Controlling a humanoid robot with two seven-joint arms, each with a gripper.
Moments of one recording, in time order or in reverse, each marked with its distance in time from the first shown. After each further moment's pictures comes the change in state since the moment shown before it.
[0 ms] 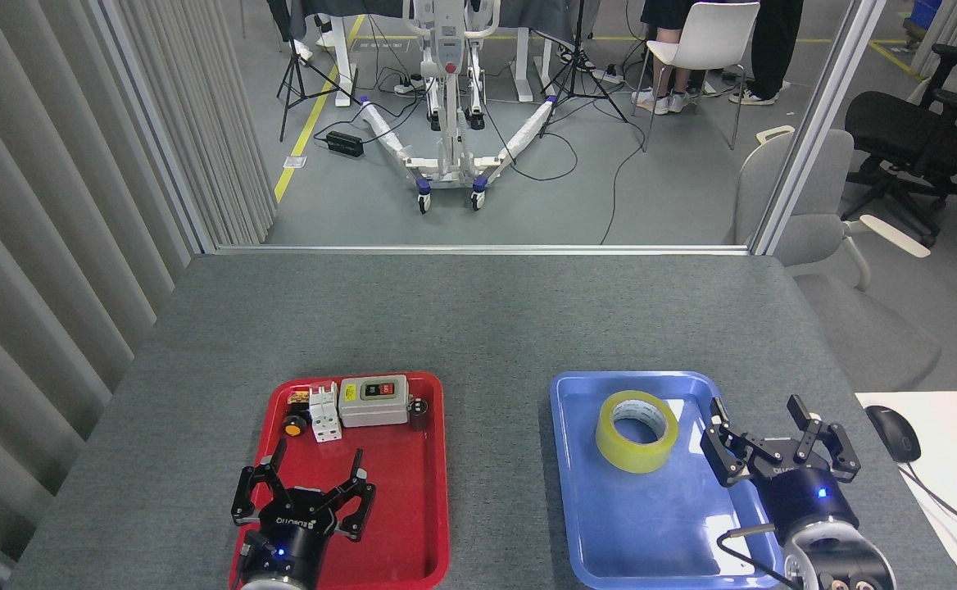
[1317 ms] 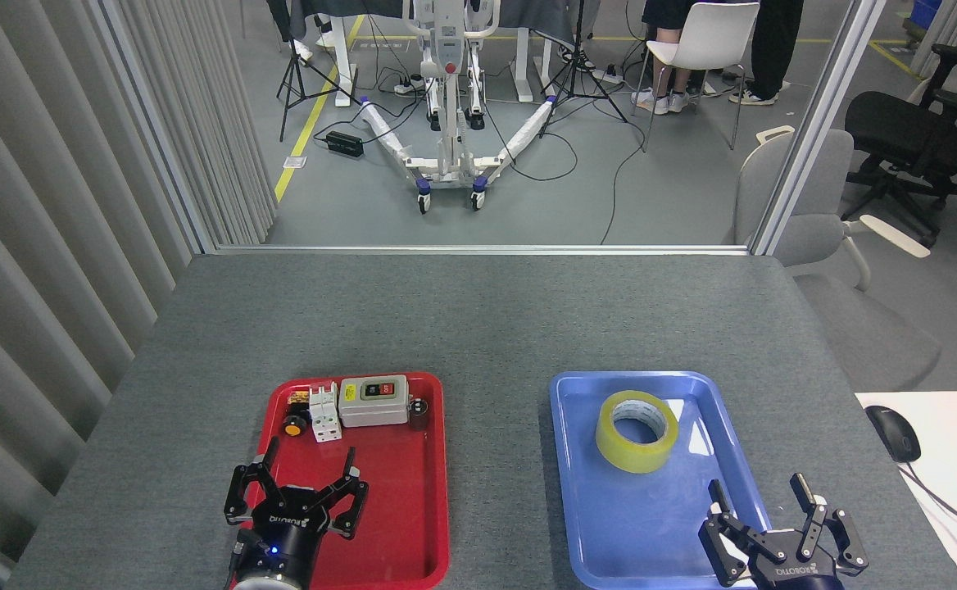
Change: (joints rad) left arm -0.005 0.006 0.016 0.006 -0.002 -0.001 0.004; right arm 0.250 0.078 -0.056 -0.075 0.113 -0.079 -0.268
